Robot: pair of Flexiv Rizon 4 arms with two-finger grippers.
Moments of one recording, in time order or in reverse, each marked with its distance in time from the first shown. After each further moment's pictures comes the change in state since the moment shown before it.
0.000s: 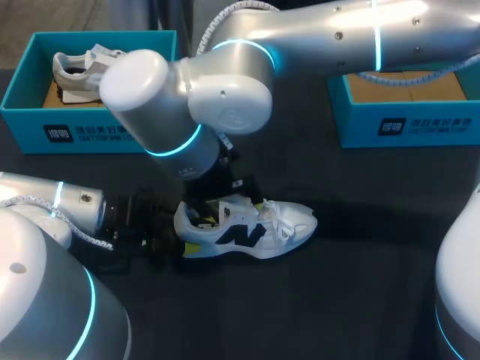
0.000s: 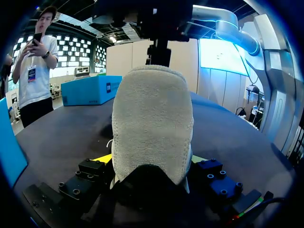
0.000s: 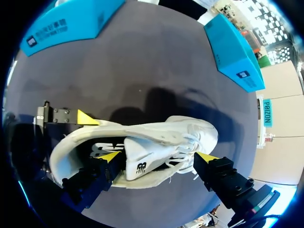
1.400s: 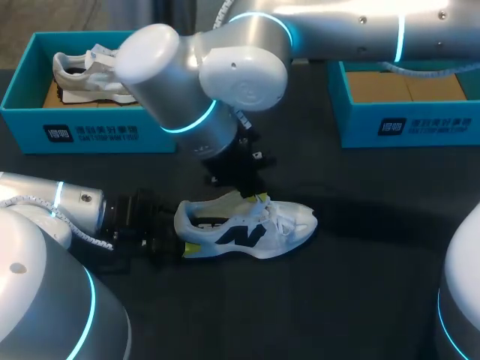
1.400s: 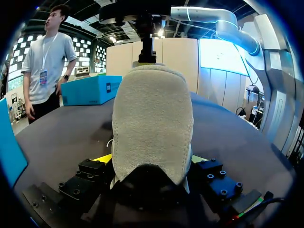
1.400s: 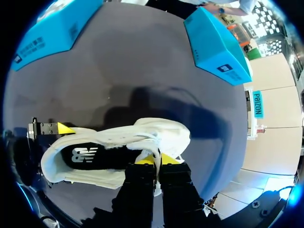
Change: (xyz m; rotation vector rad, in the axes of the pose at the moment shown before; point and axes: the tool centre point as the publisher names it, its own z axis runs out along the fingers) left arm 0.000 0.000 0.000 0.000 0.000 0.000; right arm -0.057 0.009 -0.016 0.034 -0.077 0.067
